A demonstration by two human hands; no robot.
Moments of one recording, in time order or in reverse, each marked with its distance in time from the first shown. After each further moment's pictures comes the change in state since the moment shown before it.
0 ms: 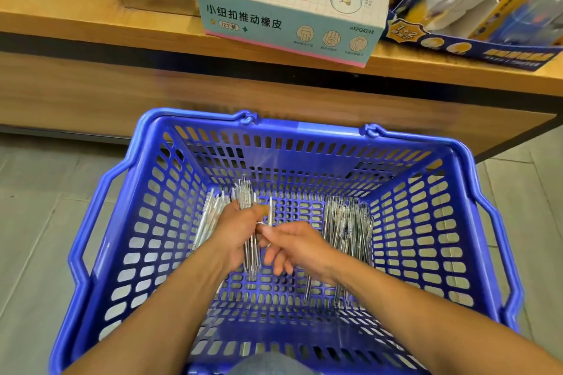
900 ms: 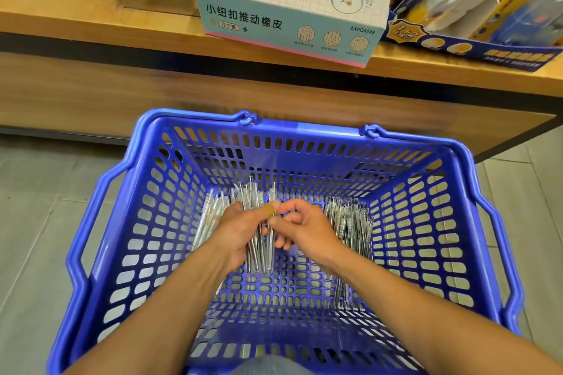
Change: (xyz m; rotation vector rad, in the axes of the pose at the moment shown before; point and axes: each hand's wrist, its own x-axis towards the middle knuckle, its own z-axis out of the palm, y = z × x) left_hand -0.007 0.005 0.001 0.002 -0.068 0.000; right_hand 0.006 -0.009 -0.009 -0.046 0.258 -0.188
